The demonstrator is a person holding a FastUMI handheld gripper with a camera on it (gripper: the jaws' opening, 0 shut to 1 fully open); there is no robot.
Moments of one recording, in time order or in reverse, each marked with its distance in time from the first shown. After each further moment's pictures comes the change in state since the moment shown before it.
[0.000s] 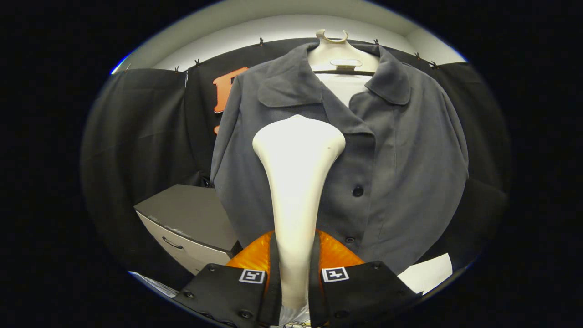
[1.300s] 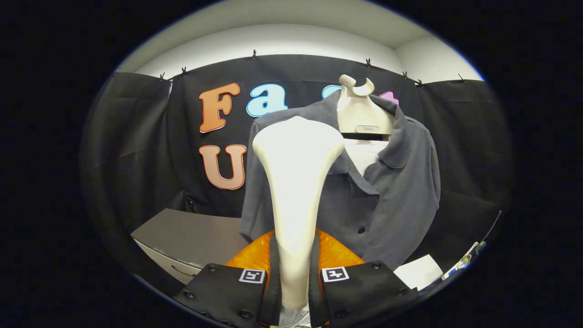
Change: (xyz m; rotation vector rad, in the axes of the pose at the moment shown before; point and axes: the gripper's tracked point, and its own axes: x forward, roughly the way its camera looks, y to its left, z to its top) arm -0.028 0.049 0.102 -0.007 -0.106 -0.167
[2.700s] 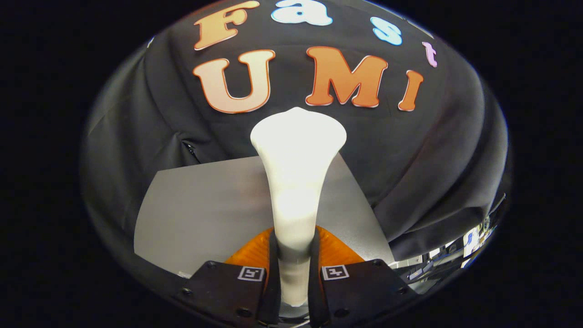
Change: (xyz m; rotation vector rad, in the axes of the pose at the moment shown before) arm 0.158 0.263 -0.143 0.065 0.514 -0.067
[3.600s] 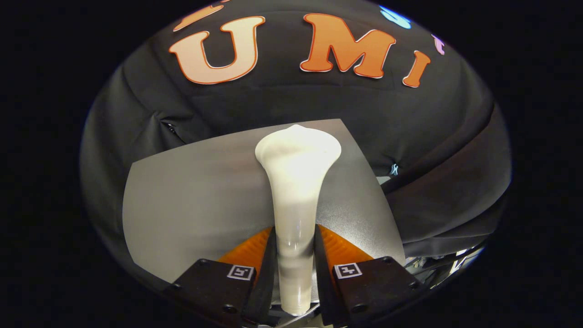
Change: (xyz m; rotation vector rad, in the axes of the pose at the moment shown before) arm 0.074 0.000 -0.022 0.061 0.300 -0.096
